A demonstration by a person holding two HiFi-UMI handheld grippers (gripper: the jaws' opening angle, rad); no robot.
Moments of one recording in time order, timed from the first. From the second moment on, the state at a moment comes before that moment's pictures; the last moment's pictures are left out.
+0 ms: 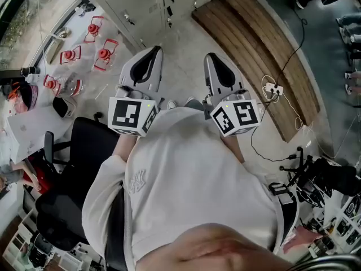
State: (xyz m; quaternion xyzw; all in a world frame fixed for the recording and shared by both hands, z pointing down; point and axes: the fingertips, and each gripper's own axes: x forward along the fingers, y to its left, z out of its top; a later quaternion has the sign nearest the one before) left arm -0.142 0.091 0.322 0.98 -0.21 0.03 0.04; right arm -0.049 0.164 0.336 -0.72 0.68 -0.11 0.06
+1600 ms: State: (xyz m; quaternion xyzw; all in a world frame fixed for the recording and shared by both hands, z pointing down) left arm -0.052 -0.051 0.319 0.90 -0.45 0.01 0.01; right arm 0.063 -0.018 0.320 -0.48 0.87 -0.07 0.06
